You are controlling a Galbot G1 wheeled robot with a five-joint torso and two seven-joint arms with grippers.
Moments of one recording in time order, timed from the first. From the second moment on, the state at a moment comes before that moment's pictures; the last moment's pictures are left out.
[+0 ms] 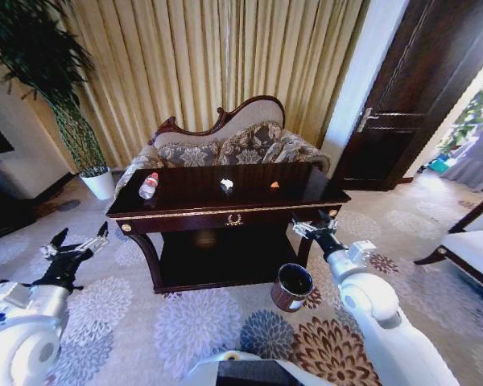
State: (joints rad) left arm 1.72 -1.22 -1.14 -2.40 -0.69 0.30 -0.05; right arm -1.39 1.09 0.60 2.24 0.55 -0.32 0.14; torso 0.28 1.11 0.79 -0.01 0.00
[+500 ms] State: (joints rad) left arm 1.72 -1.22 -1.14 -2.40 -0.69 0.29 -0.05; right arm -1.39 1.09 0.60 2.24 0.55 -0.32 0.14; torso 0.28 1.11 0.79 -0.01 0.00
